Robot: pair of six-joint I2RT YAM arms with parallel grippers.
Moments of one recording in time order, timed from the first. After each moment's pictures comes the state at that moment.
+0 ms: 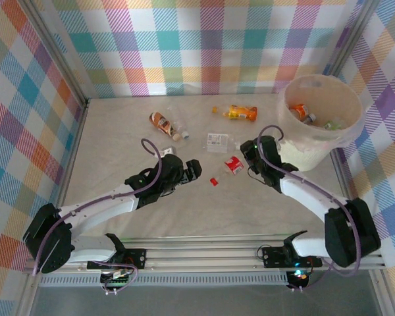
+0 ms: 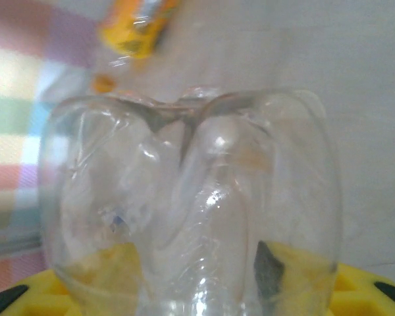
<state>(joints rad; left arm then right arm) -0.81 1.25 0.78 -0.21 -0.24 -0.94 0.44 1.28 0.73 -0.04 0.12 1.24</state>
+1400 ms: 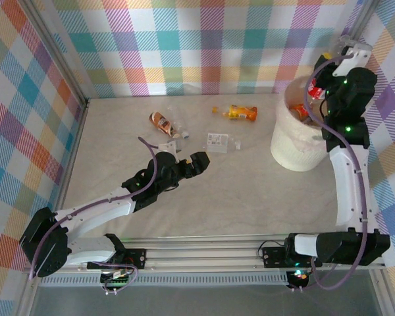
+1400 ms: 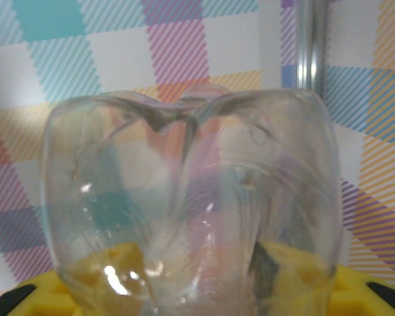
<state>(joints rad) -0.81 1.20 0.74 0.11 -0.09 -0.93 -0.08 1.30 1.55 -0.18 0.07 0.10</state>
